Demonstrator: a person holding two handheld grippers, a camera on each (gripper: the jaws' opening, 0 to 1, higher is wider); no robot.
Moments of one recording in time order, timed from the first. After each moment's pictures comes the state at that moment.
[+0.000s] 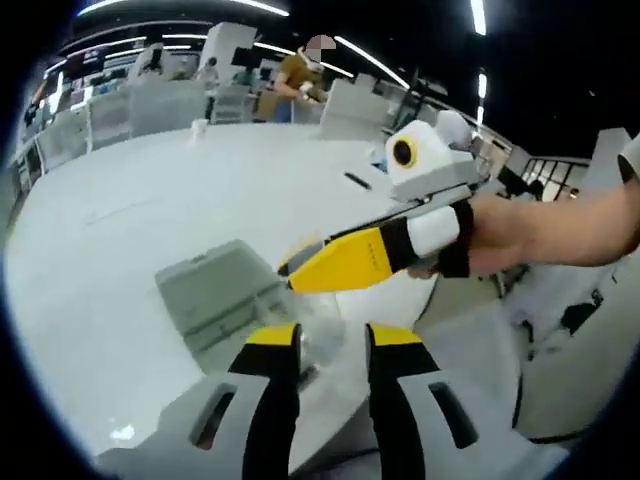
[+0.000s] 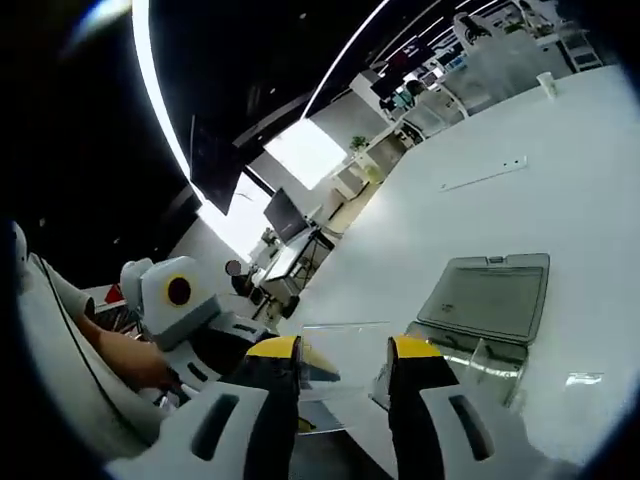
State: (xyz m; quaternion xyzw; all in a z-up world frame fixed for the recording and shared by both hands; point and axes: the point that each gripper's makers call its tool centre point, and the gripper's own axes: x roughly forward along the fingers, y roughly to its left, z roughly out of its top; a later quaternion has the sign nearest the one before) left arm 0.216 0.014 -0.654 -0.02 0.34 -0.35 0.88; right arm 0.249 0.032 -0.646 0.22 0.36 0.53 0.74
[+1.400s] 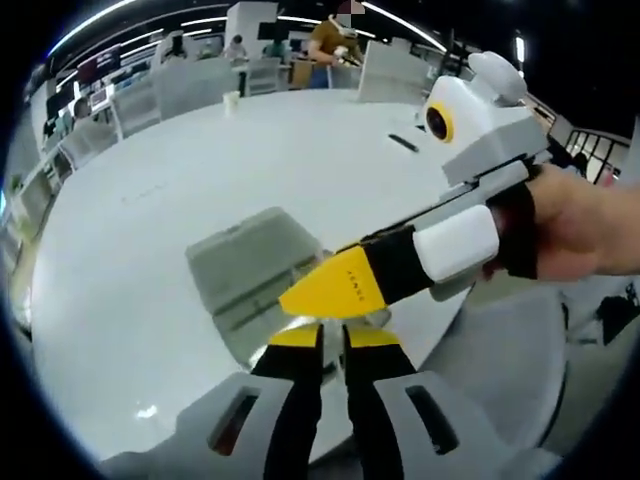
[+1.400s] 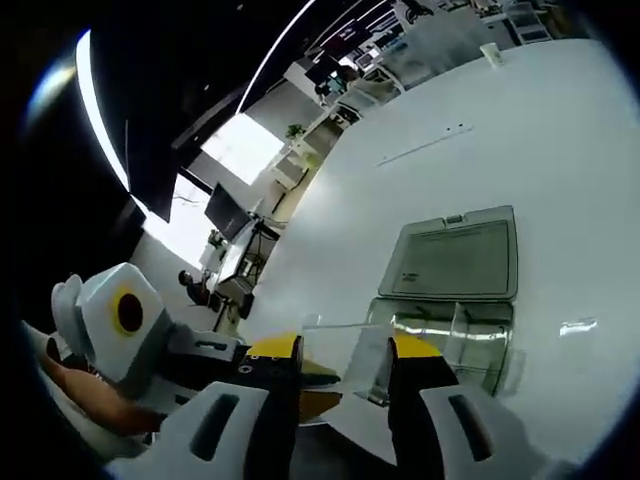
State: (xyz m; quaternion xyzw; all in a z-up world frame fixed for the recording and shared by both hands) left arm 0.227 0.030 -0.686 0.04 0.40 -0.27 0.88; right arm 0.252 0.038 -0.684 0.21 0.44 0.42 0.77
